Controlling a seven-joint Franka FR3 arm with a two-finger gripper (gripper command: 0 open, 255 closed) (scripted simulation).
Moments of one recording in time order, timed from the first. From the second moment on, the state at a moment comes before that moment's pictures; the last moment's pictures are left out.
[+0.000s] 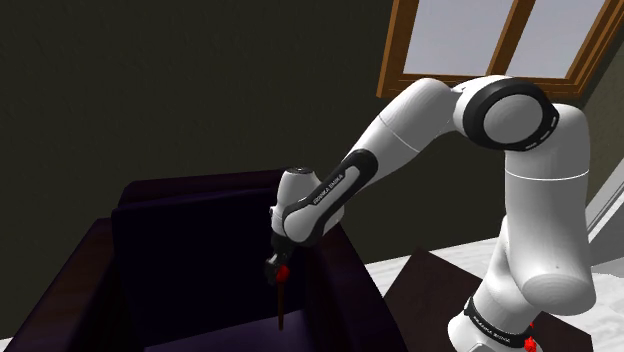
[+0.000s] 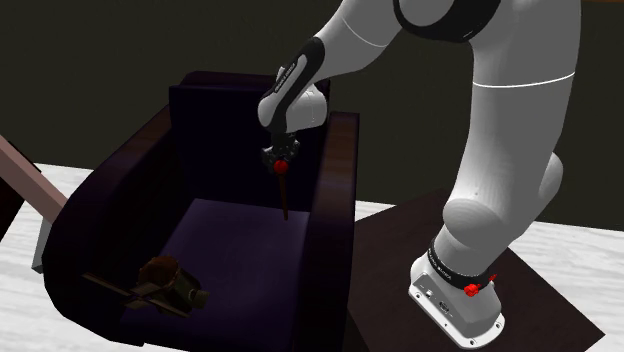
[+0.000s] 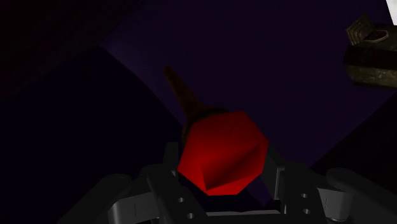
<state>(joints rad) 0.24 0.36 0.18 -2.23 0.29 2.68 -0.13</state>
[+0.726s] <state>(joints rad) 0.24 0.24 0.17 -2.23 0.27 2.55 -0.10</state>
